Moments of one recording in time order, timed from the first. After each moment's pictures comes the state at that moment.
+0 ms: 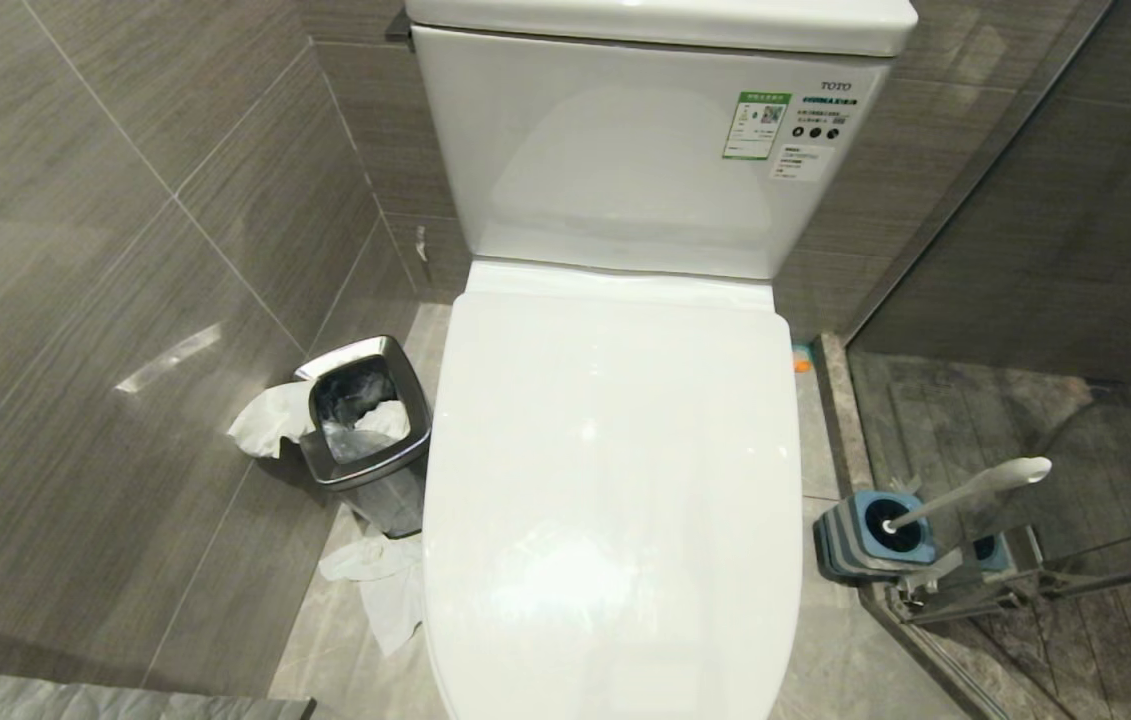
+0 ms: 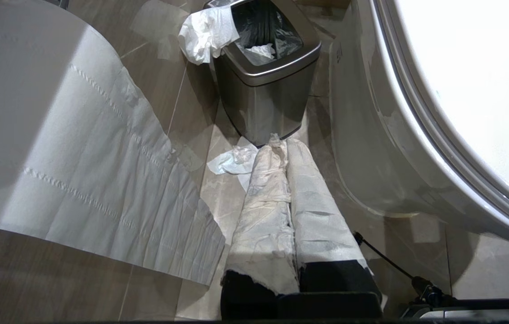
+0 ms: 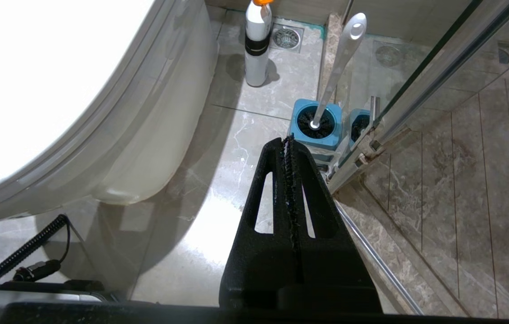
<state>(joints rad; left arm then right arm) 0.00 0.00 0.00 0.00 0.00 0.00 0.00 0.00 0.00 0.00 0.00 -0.01</state>
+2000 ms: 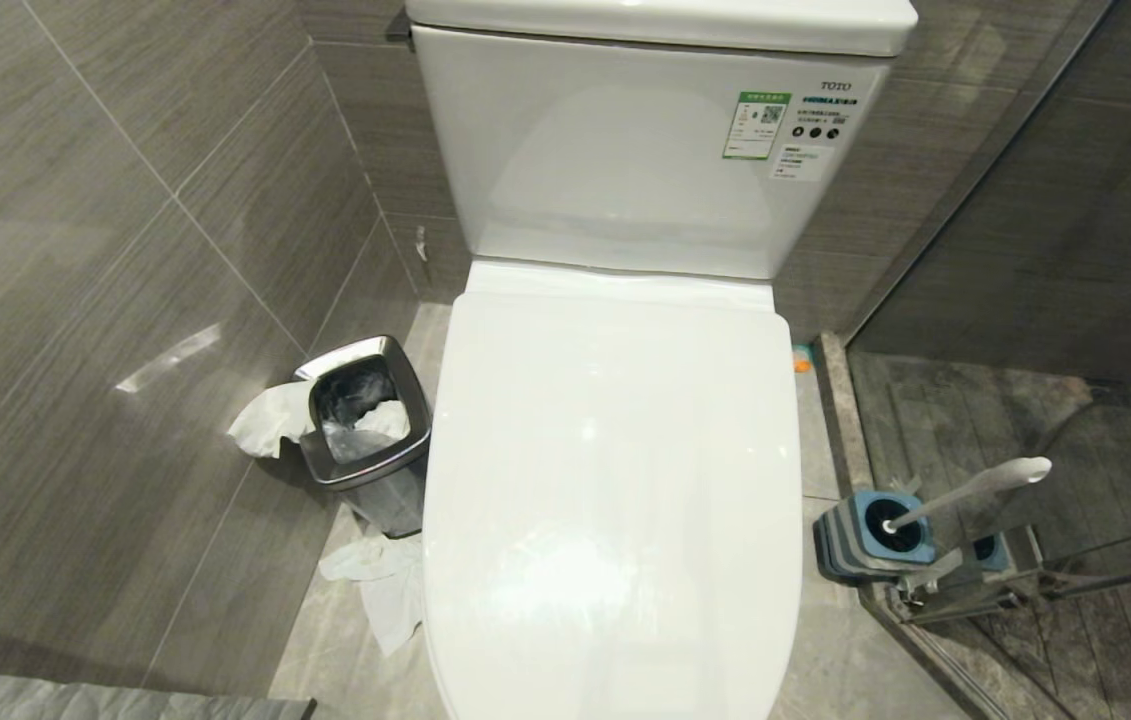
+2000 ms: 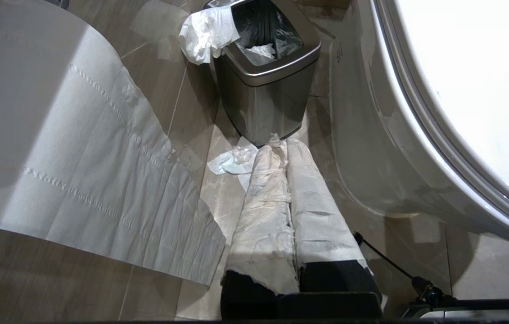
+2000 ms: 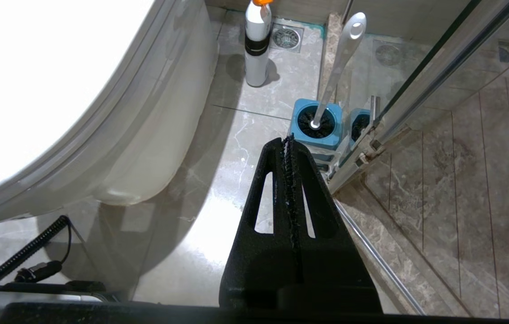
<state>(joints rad) 0.00 0.00 0.00 0.00 0.00 0.00 0.00 0.00 0.00 0.00 0.00 0.00</state>
